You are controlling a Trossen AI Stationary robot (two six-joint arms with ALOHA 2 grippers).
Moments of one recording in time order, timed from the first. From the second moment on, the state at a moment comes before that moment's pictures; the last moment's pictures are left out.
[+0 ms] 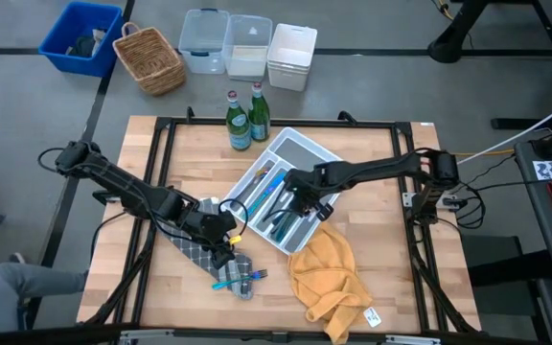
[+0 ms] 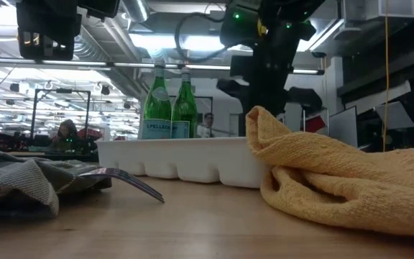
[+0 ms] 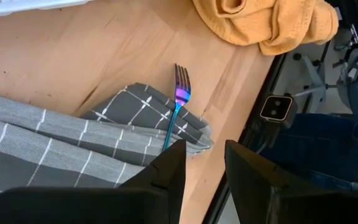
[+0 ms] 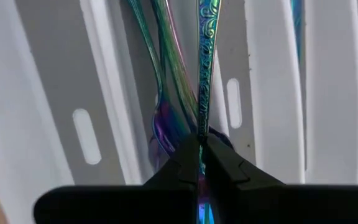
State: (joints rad) left arm -0.41 1.31 0.93 -0.49 0.06 -1.09; right arm -0.05 1.81 1.28 -0.66 0.02 -0.89
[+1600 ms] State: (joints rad) left arm -0.41 1.31 0.93 -0.48 -0.01 -1.04; right arm -0.05 1.83 1.28 -0.72 0.09 -0.90
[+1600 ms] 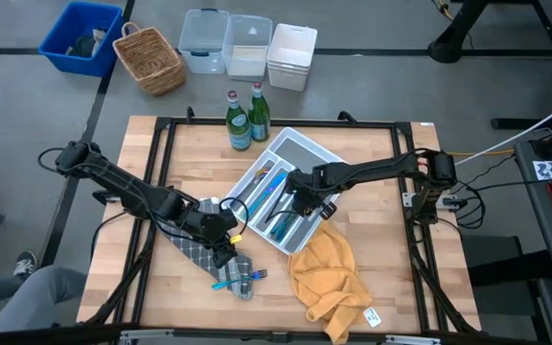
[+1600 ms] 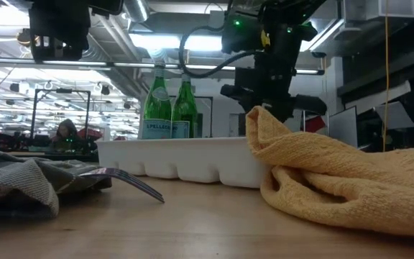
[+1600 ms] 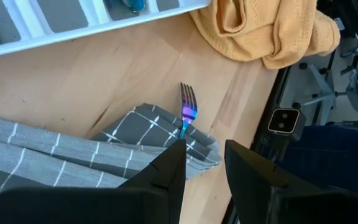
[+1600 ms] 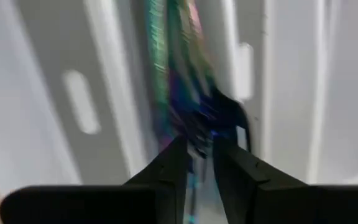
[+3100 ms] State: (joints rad) left arm -0.58 1.74 0.93 -0.20 -0.10 -0.83; right arm -0.05 1.79 1.77 -1.25 -0.04 -0.52
